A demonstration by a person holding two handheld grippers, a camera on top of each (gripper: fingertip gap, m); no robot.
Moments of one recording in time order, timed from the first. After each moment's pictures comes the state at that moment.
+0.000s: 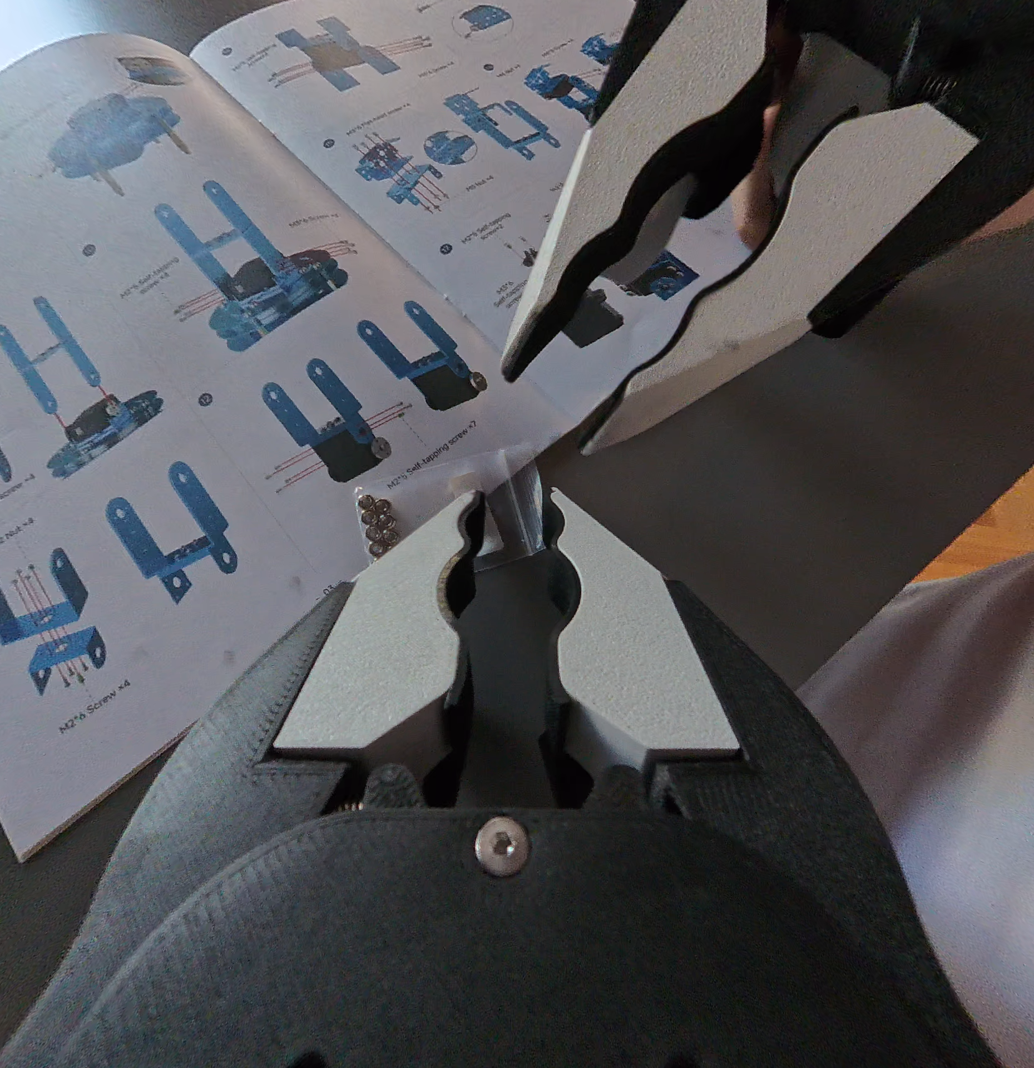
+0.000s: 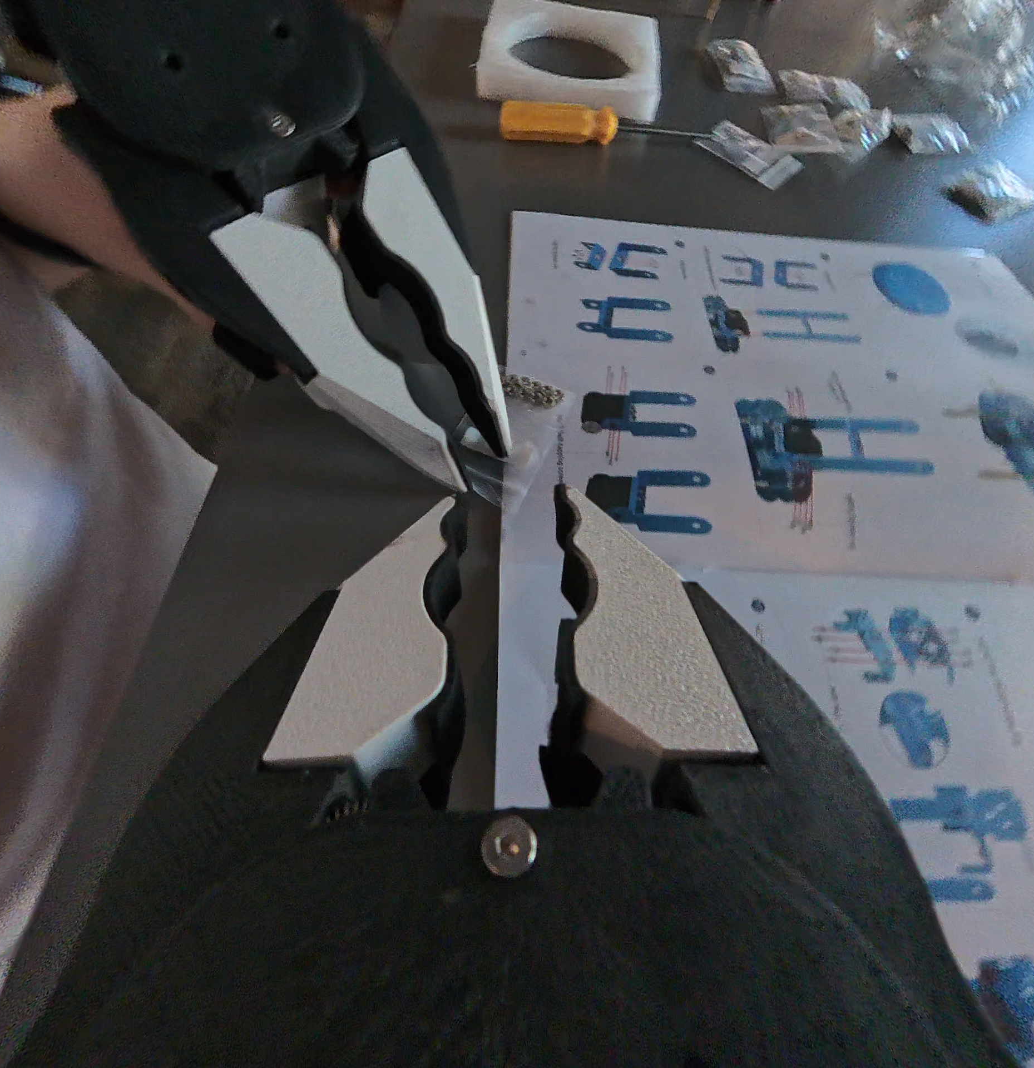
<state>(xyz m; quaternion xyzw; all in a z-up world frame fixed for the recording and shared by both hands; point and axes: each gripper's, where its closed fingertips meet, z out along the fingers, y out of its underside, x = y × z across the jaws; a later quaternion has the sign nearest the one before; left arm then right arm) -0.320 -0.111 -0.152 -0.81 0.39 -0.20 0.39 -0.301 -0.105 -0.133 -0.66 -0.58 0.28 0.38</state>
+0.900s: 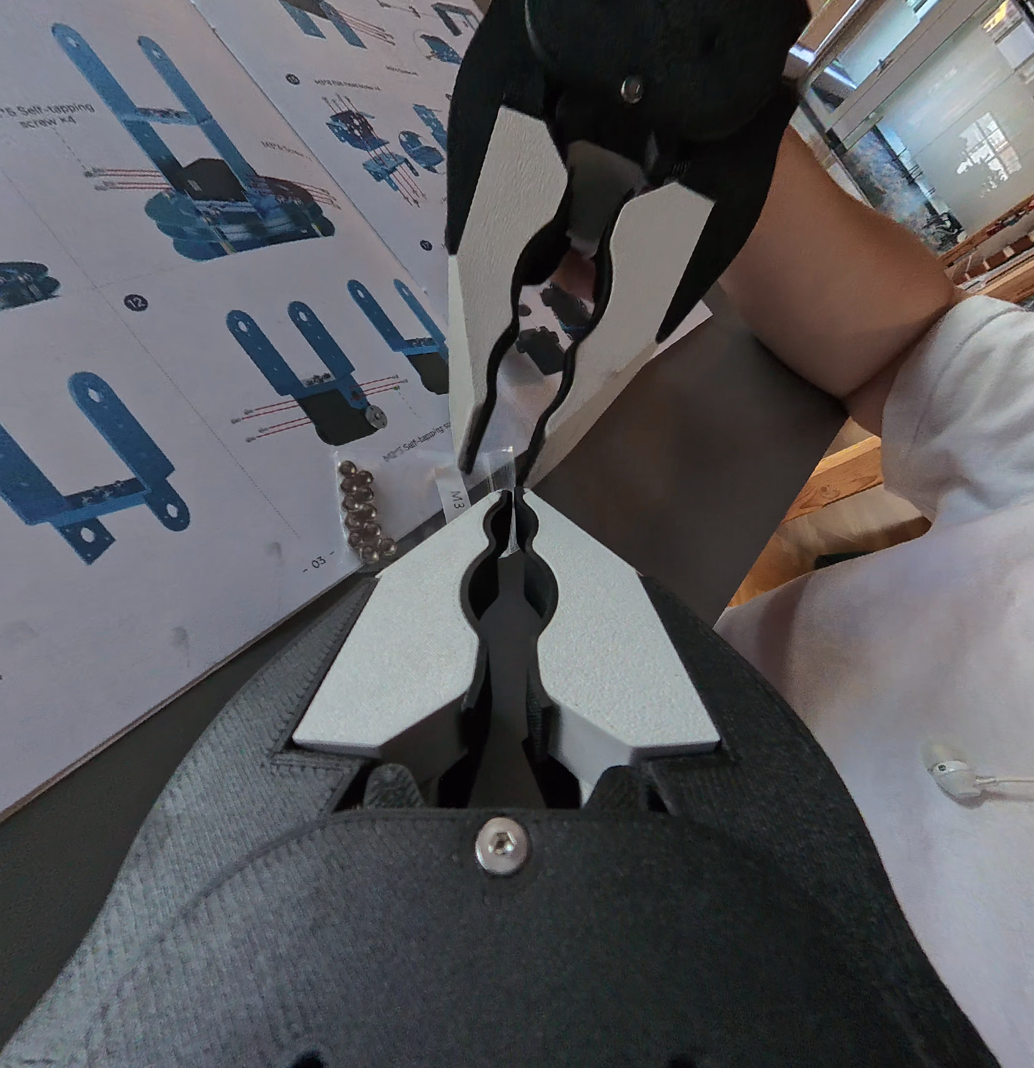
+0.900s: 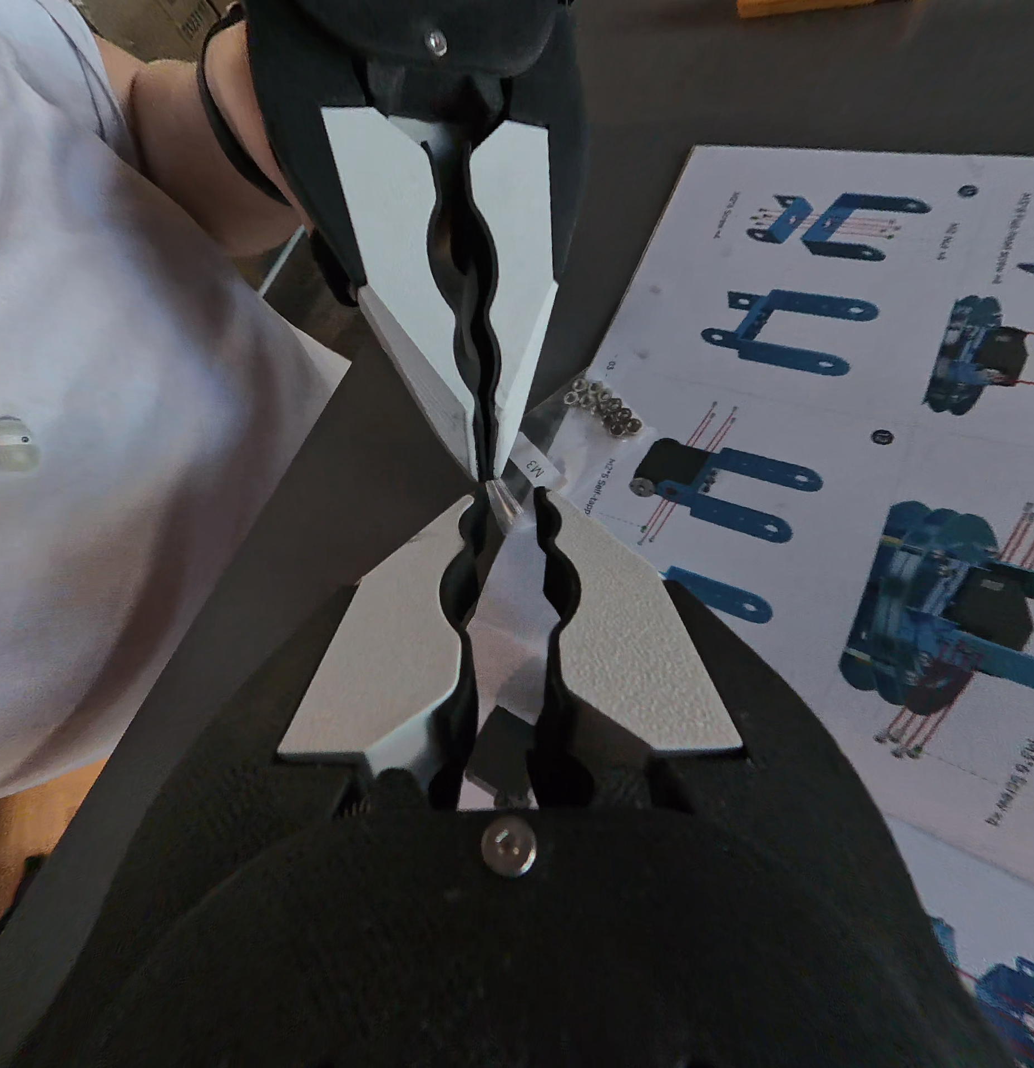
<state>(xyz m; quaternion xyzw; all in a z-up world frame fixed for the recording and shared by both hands) -0.324 -0.116 -0.139 -0.81 0.30 -0.41 0.30 -0.328 -0.109 -0.146 -0.59 -0.68 0.41 0.15</state>
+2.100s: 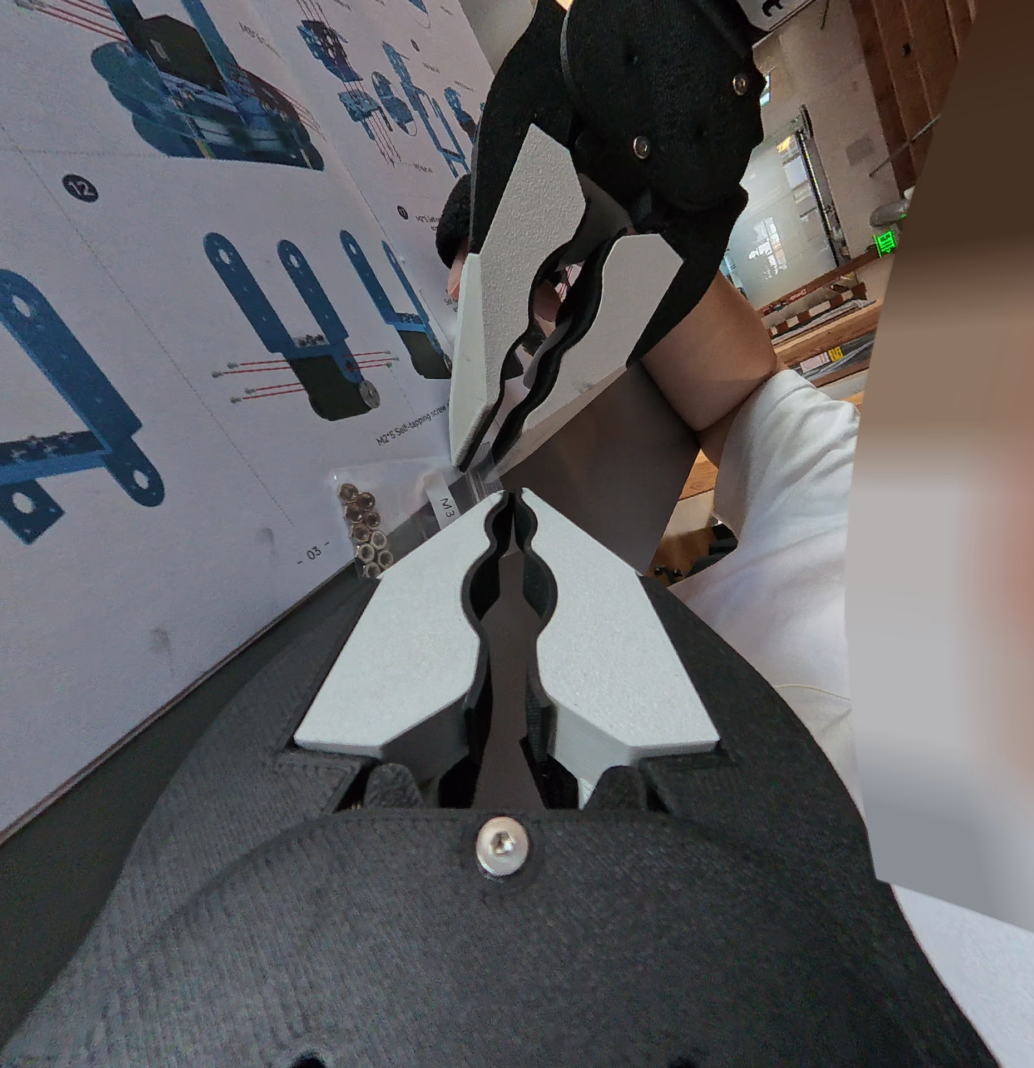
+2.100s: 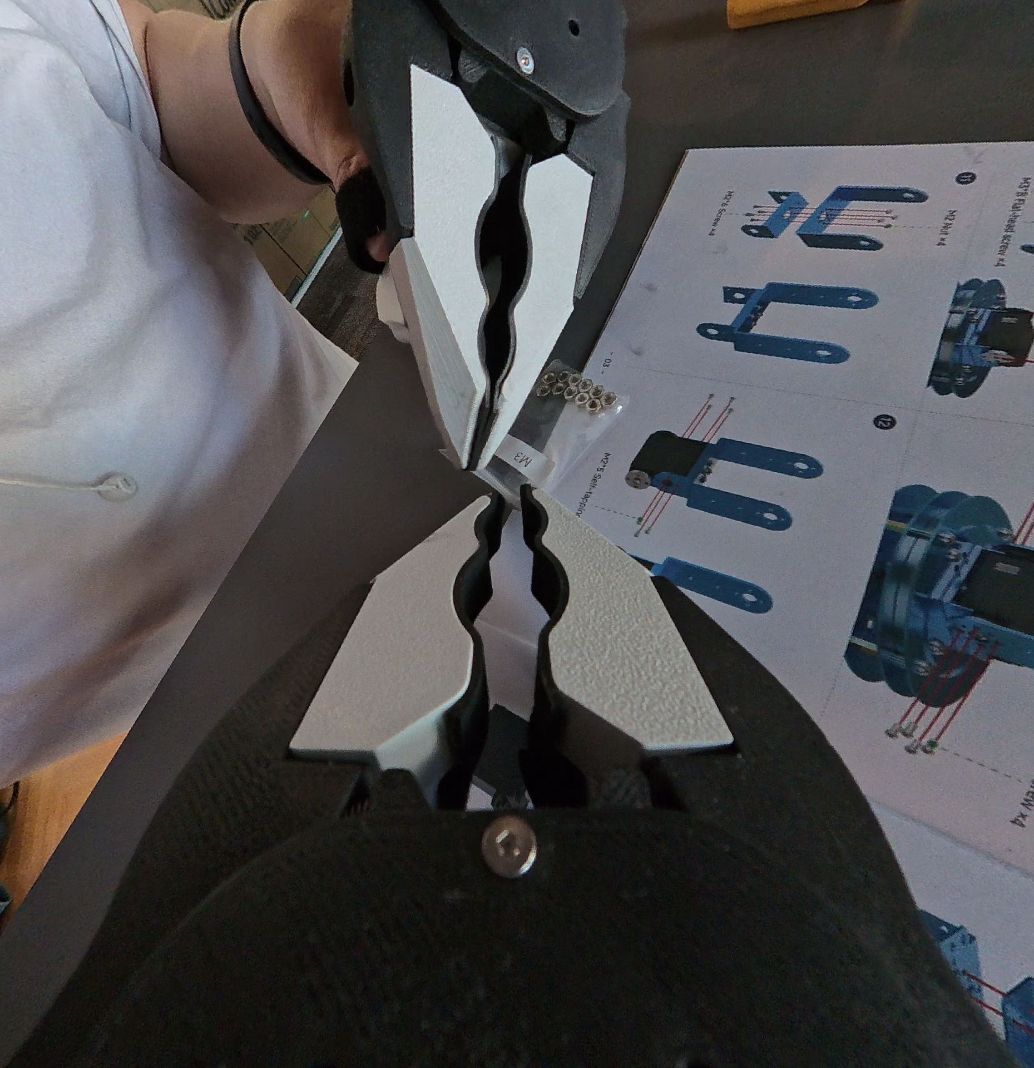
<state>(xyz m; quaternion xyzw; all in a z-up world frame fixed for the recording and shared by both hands) -0.326 -0.116 -0.135 -0.79 0.23 -0.54 0.19 -0.328 -0.104 -0.148 -0.59 -0.66 0.43 0.15</state>
